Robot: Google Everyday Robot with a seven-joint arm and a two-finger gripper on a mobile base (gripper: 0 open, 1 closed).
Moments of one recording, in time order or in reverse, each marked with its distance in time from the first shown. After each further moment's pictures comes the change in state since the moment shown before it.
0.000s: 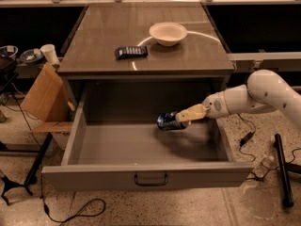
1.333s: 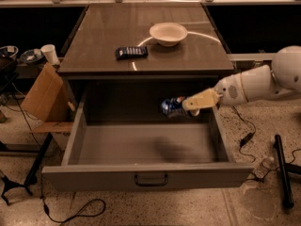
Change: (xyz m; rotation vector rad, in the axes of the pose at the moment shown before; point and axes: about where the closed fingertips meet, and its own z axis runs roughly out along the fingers) arm -0.035 0.069 -0.070 0.069 -0.046 -0.109
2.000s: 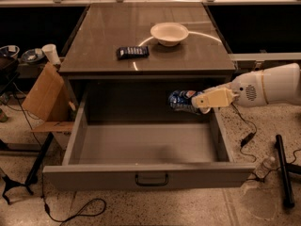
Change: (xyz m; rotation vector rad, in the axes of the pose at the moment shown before) arm -0.007 0.038 -0.050 0.098 -0.087 -0.048
